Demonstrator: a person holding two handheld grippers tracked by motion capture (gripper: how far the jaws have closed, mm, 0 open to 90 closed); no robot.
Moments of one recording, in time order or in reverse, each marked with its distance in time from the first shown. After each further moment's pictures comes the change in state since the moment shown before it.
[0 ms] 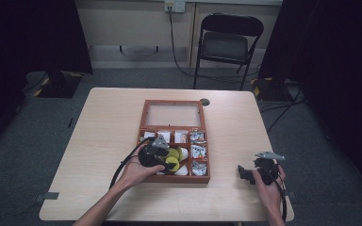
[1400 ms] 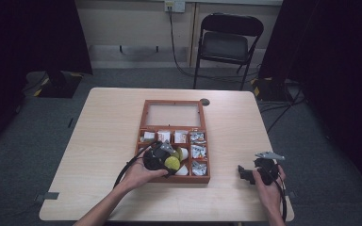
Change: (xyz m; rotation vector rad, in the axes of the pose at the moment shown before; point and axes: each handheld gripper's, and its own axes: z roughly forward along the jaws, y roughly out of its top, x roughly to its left) left arm -0.005 0.001 0.015 0.132 -0.031 0.017; right arm 0.000 0.000 0.000 0.000 -0.001 0.000
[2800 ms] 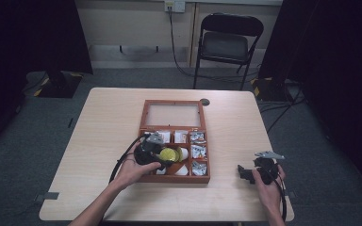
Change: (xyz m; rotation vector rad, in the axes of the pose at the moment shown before) left arm 0.013 -0.005 -0.034 -0.170 0.005 -0.086; right arm 0.000 0.001 0.001 0.000 0.003 -0.001
